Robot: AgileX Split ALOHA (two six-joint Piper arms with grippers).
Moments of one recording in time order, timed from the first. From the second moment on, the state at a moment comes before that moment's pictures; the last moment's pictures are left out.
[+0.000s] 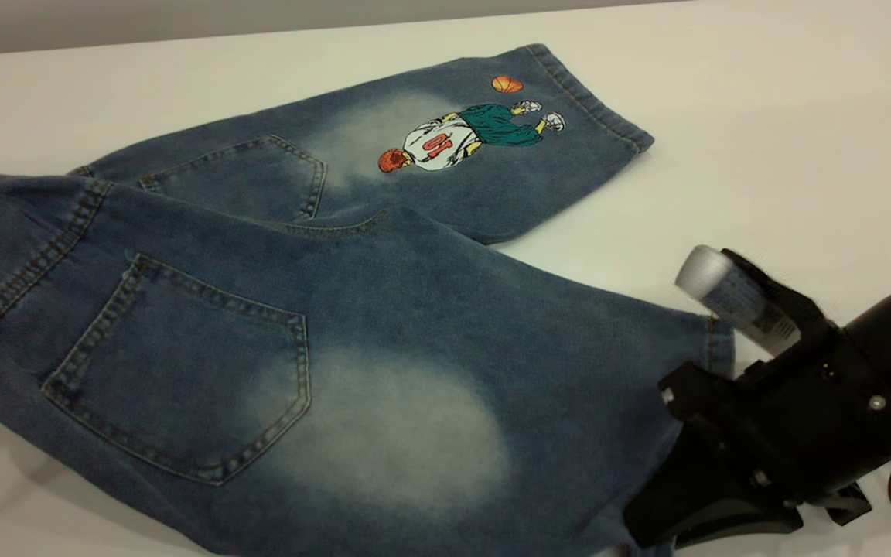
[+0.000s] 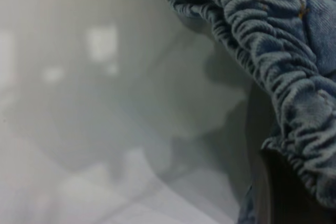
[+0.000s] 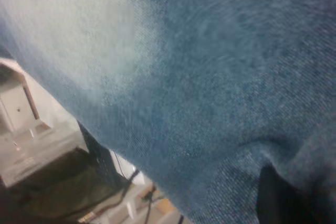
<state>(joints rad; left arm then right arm) 0.25 1.40 -0.60 -0.58 0.64 0.30 0.26 2.25 -0.52 1.74 0.76 -1.49</state>
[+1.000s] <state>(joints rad) 0.15 1.39 -0.60 -0.63 0.78 0.31 0.19 1.70 -0.43 1.45 0.81 -1.12</state>
